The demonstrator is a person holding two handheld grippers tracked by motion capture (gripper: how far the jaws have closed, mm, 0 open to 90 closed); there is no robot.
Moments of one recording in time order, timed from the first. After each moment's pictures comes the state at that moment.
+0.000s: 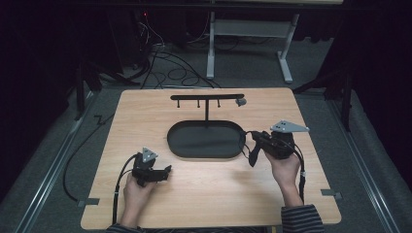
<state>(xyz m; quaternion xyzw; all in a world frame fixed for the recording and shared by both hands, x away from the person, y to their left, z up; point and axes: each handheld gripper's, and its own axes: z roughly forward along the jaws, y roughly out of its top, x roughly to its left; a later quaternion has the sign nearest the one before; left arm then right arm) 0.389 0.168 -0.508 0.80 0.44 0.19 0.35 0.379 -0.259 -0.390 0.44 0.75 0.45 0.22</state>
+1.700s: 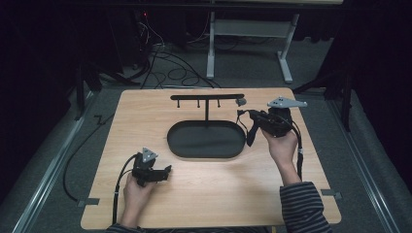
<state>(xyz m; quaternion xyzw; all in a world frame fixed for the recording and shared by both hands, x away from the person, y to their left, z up) 0.389 0.168 -0.508 0.80 0.44 0.19 0.35 0.423 -0.250 -0.346 0.44 0.74 0.45 0.24</state>
